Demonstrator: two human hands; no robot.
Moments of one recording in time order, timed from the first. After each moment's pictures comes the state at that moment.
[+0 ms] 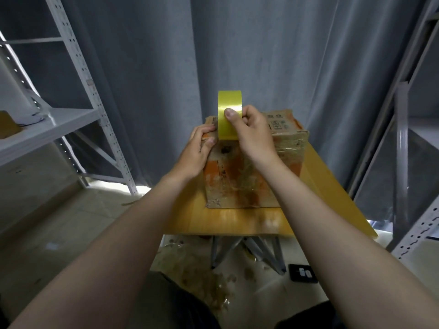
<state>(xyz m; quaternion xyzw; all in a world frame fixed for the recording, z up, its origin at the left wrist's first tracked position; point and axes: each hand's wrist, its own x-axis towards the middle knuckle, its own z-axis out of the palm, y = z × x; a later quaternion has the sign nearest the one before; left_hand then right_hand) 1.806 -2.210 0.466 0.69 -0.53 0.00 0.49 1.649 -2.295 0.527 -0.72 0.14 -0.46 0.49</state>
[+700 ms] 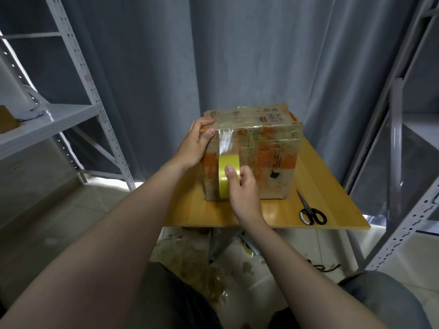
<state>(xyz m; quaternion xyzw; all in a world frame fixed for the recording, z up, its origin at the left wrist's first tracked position) 1.795 -2.207 0.480 0.71 -0.51 -0.03 0.49 1.622 -2.241 0.405 -0.69 0.27 -0.42 0.53</state>
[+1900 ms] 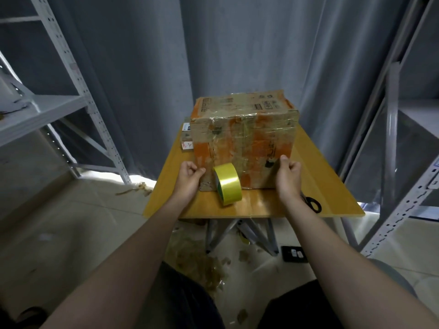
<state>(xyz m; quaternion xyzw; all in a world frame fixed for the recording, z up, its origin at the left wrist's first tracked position) 1.766 -2.187 0.373 0.74 -0.26 -0.19 0.60 1.573 -2.338 0.388 -0.55 0.48 -0.42 0.54</state>
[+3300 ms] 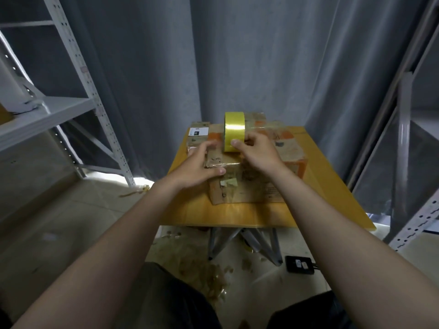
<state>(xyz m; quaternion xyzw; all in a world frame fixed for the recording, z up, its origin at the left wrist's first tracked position) 1.789 -2.188 0.439 0.75 -0.53 -0.14 0.36 1.636 -2.328 0.470 -0.81 0.24 -0.30 0.45</state>
